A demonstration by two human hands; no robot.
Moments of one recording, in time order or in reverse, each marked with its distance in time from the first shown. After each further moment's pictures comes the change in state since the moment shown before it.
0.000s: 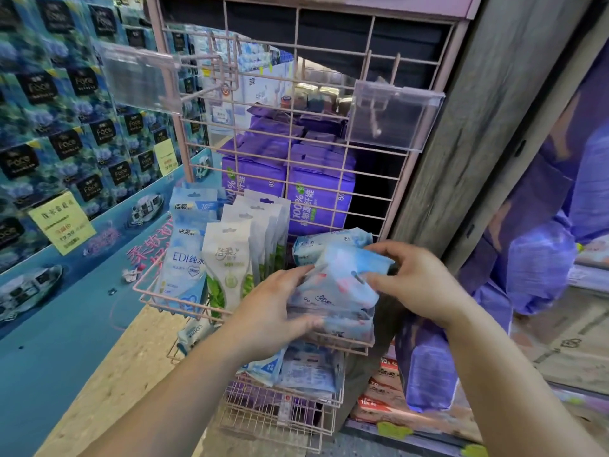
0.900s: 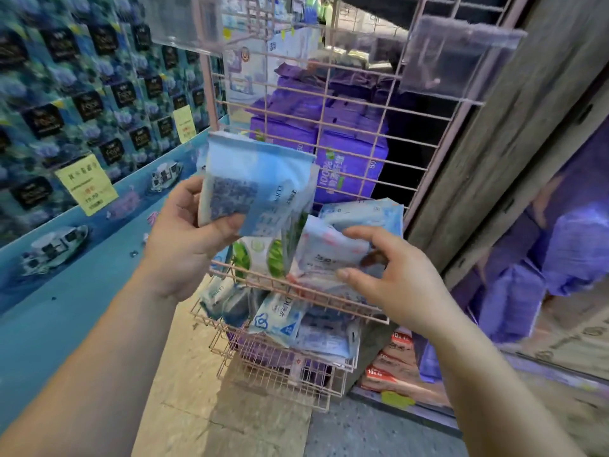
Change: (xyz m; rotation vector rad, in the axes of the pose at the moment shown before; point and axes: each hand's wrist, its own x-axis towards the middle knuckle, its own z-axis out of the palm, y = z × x) left_hand -0.036 -0.043 -0.081 -0.998 0.482 -0.044; right_hand -0.039 -0.038 0.051 -0.168 -0.009 -0.169
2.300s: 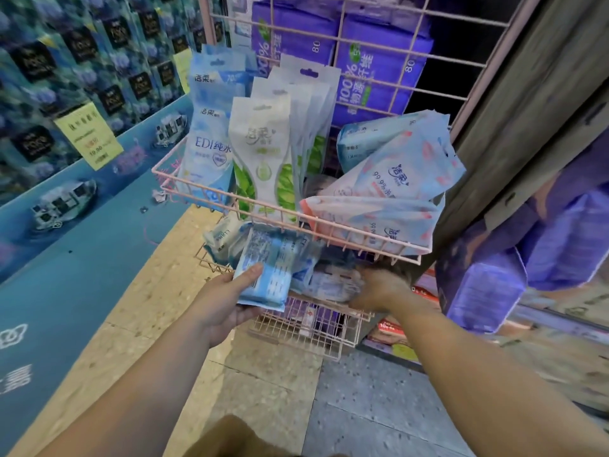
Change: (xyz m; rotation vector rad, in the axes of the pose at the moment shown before) left_hand -0.085 -0.166 -0.027 -0.032 0.251 -0.890; right_hand -0.004 0.143 0.148 -0.469 -0.688 0.440
